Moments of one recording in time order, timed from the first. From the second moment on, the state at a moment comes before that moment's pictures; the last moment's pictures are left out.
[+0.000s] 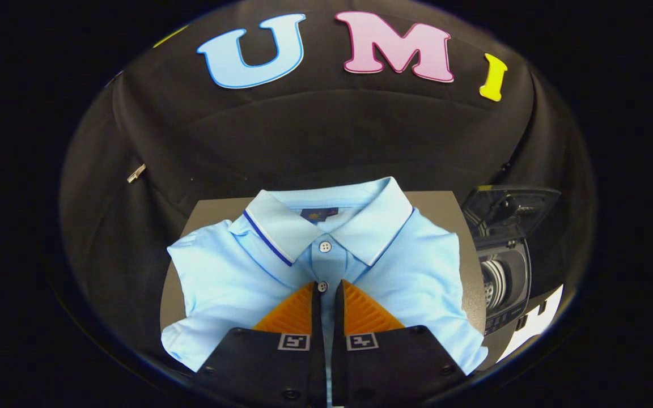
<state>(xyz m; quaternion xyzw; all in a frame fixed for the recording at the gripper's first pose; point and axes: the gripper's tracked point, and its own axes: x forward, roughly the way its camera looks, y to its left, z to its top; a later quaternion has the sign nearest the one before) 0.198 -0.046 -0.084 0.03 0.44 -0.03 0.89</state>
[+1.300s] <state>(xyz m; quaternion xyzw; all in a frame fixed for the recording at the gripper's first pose) 0.181 -0.110 0.028 -0.04 0.31 -0.06 0.95</state>
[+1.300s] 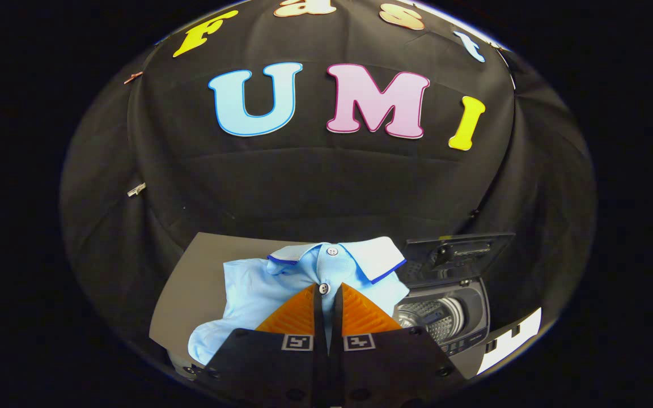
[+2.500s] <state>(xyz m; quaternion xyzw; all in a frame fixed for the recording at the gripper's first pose) 0.182 -0.370 0.005 -0.07 0.31 -0.15 0.94</state>
